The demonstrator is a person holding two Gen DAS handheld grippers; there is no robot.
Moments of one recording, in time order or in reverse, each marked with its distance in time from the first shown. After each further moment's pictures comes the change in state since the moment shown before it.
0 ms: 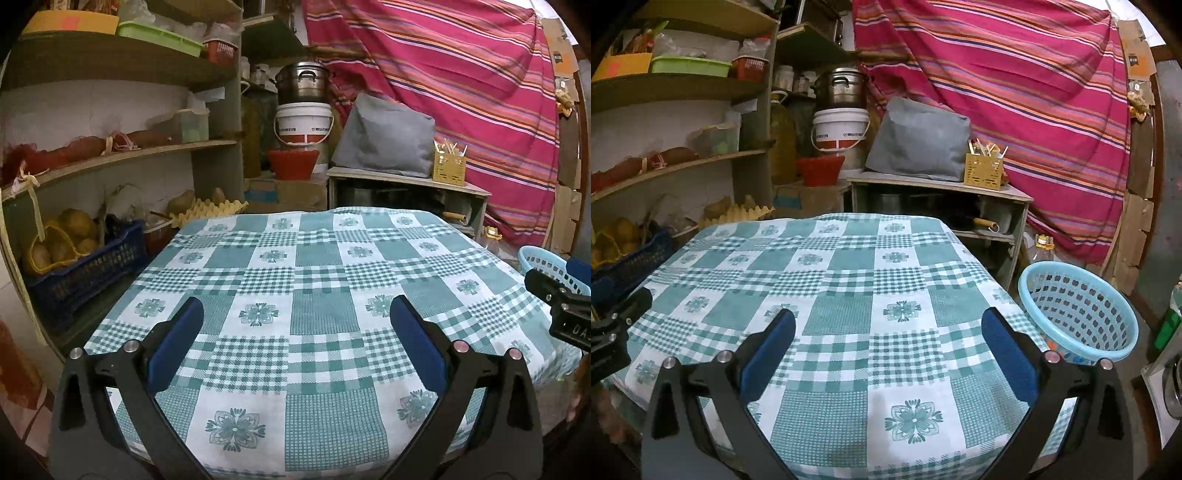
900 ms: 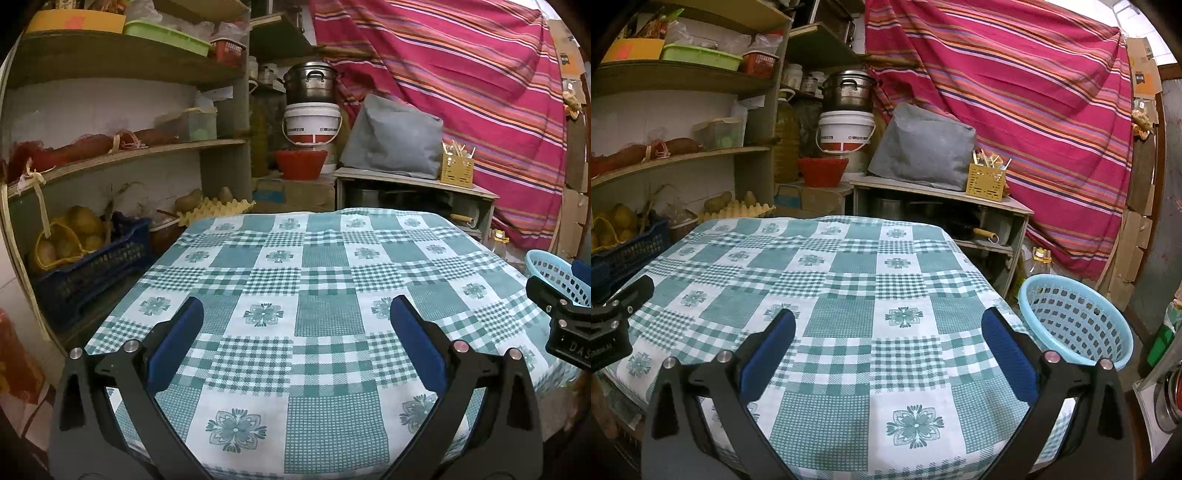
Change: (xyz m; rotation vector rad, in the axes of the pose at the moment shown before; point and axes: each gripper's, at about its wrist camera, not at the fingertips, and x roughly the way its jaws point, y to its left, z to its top) left arm 0.001 -0.003 -0.001 -0.007 -0.001 0.028; right arm -0.002 0.013 0.000 -0.052 -0.022 -0.018
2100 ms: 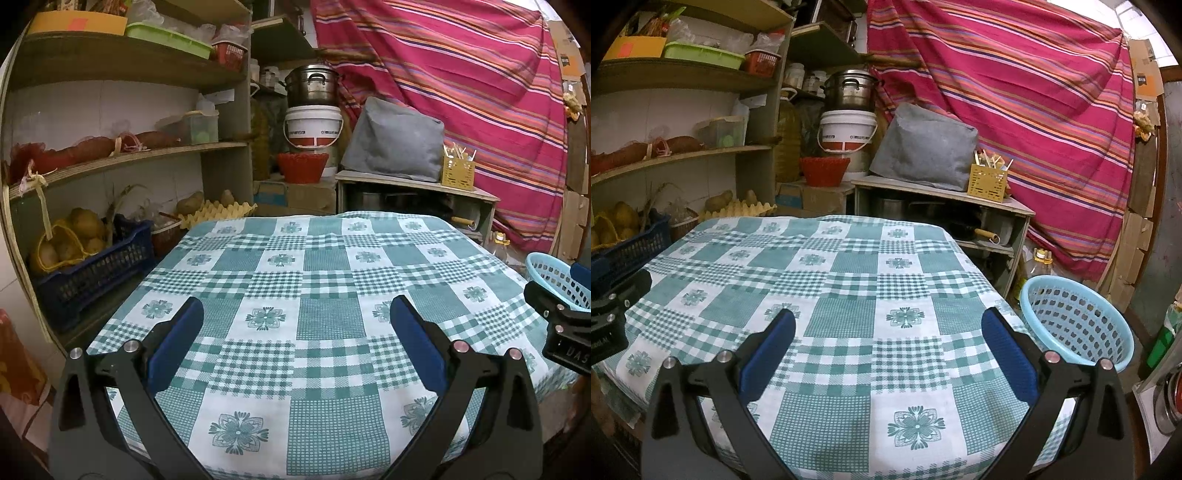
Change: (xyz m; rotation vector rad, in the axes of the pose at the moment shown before) left arm -0.001 0.000 0.002 -0.003 -0.009 0.001; right arm 0.000 0.004 0.000 -0.003 -0.002 -0.003
